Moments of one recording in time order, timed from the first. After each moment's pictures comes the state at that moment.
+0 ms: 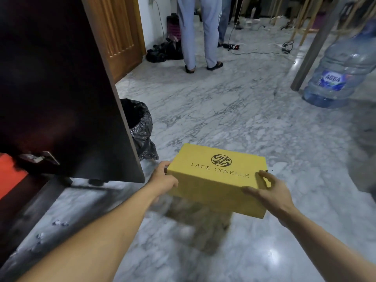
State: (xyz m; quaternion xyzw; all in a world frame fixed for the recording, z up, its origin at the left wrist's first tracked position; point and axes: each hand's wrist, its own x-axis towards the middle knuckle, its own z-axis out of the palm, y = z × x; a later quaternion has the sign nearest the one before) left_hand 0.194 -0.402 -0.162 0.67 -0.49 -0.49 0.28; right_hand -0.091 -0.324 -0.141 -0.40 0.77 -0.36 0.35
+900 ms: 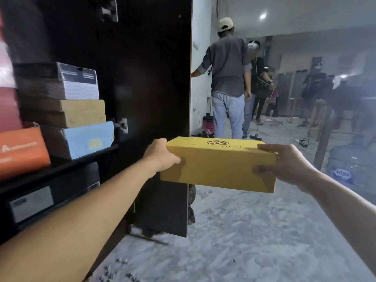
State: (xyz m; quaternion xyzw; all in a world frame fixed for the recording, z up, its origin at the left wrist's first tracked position) left_hand 0.307 -0.226 0.196 0.66 -0.62 -0.16 0.39; right_hand -0.007 -0.221 0.195 -0.67 0.59 -0.42 0.18
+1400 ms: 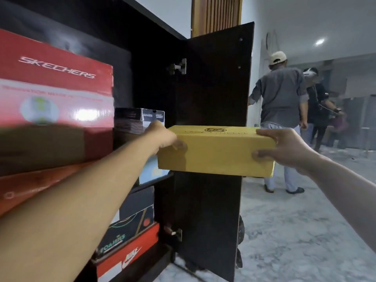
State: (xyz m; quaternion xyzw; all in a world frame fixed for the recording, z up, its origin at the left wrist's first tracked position) left_hand 0.426 -0.157 0.343 0.75 -0.46 -0.10 0.47; right_hand 0.132 -0.230 0.322 -0.78 0.43 -0.44 0.15
